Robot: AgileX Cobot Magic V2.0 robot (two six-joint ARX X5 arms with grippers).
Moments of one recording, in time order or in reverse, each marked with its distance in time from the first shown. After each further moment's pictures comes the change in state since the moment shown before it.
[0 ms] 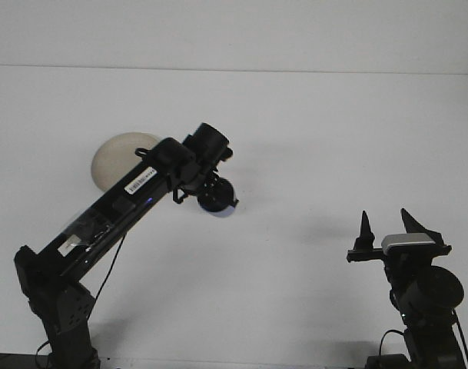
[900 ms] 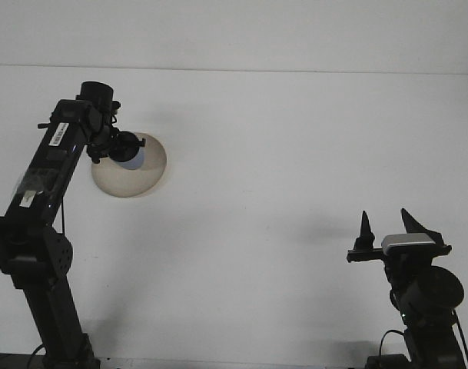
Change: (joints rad) left arm 0.560 0.163 0.072 0.062 -0.038 0.006; right arm 0.000 0.000 0.000 0.000 0.000 -0.003
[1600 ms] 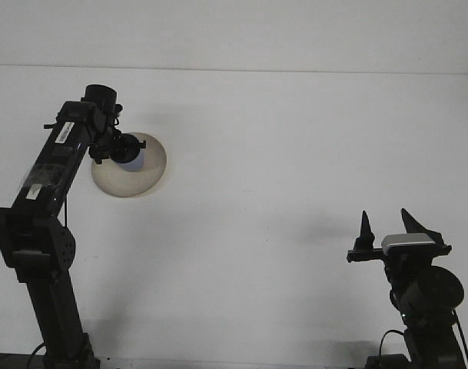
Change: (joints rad) left arm 0.007 0.047 0.000 0.026 -0.021 0.000; right arm 0.000 0.000 0.000 0.000 0.000 0.000
